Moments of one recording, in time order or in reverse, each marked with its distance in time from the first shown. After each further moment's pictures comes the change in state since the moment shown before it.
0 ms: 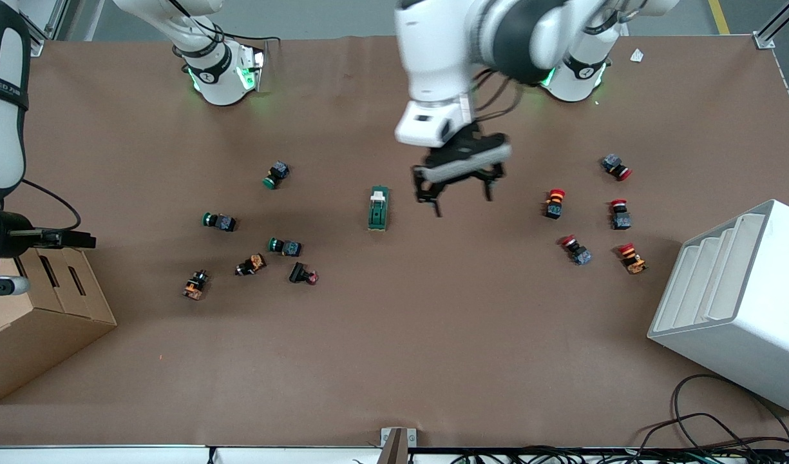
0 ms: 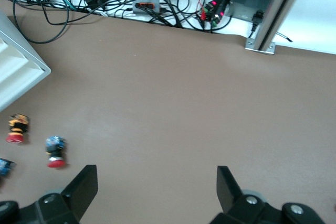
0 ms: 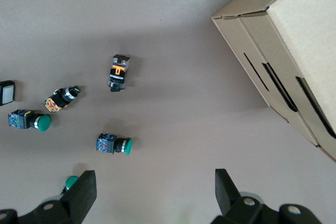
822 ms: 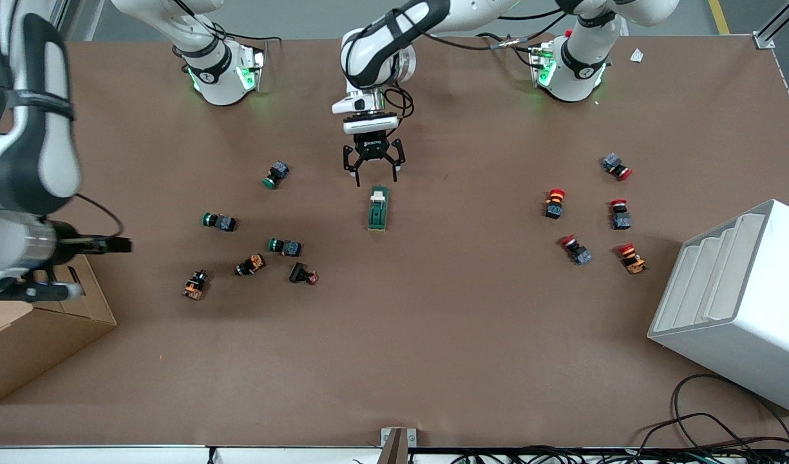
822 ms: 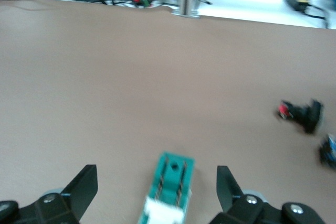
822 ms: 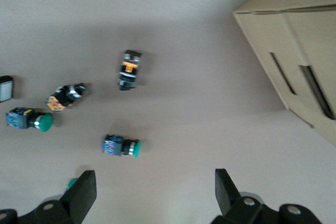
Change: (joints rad) left arm -0.481 0.386 -0.013 -0.222 0.791 0.017 -1.076; right arm 0.044 0.008 -0.015 -0.067 -0.002 0.052 0.008
